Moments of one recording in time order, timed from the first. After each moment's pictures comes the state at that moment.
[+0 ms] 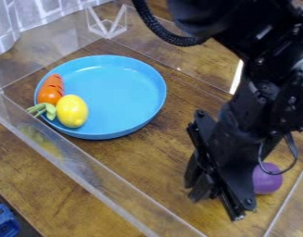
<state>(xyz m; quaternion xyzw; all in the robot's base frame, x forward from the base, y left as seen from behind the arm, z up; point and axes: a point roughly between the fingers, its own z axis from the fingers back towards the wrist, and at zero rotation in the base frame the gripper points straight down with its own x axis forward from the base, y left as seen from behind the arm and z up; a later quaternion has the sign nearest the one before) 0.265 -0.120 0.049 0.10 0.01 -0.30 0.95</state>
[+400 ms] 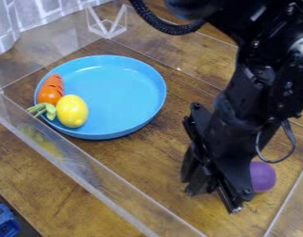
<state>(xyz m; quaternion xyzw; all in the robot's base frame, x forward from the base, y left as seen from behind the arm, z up) 0.264 -0.117 0.056 0.09 0.01 -0.30 0.95</state>
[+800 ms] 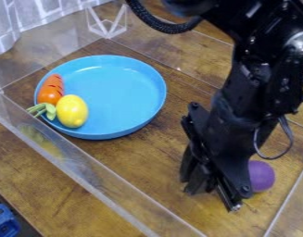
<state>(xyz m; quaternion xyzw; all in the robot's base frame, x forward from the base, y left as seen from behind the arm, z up) 0.265 -0.117 0.056 0.08 0.01 -0.30 0.95</state>
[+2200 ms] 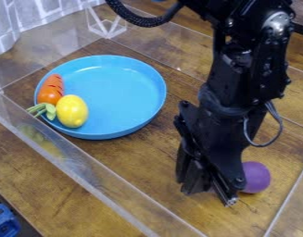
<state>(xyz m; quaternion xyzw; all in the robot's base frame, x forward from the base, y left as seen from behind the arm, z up) 0.261 -0.114 0.059 0.04 0.00 -0.28 0.96</state>
